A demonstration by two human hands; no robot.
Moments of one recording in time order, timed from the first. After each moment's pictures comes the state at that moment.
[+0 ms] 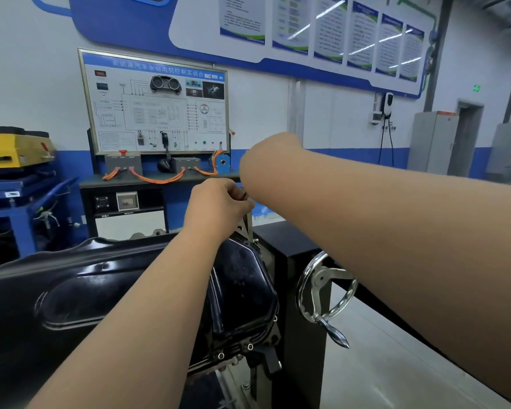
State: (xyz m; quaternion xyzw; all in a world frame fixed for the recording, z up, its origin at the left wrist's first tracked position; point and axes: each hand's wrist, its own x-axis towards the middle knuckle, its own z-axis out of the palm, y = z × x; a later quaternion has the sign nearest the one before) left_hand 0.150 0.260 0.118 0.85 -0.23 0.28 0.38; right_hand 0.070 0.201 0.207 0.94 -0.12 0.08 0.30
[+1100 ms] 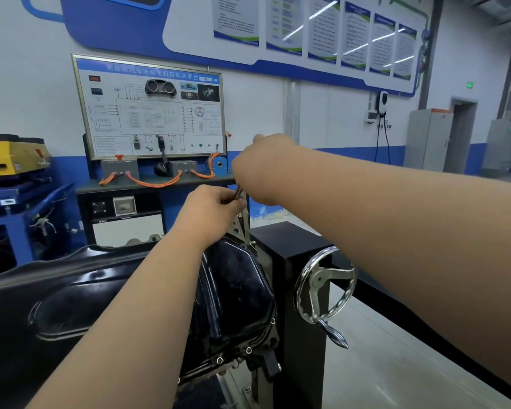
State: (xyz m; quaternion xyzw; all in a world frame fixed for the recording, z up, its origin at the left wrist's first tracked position) left_hand 0.169 0.269 0.112 0.83 -0.27 0.17 0.46; right_hand 0.078 0.183 0.207 0.94 -0.02 0.11 0.33
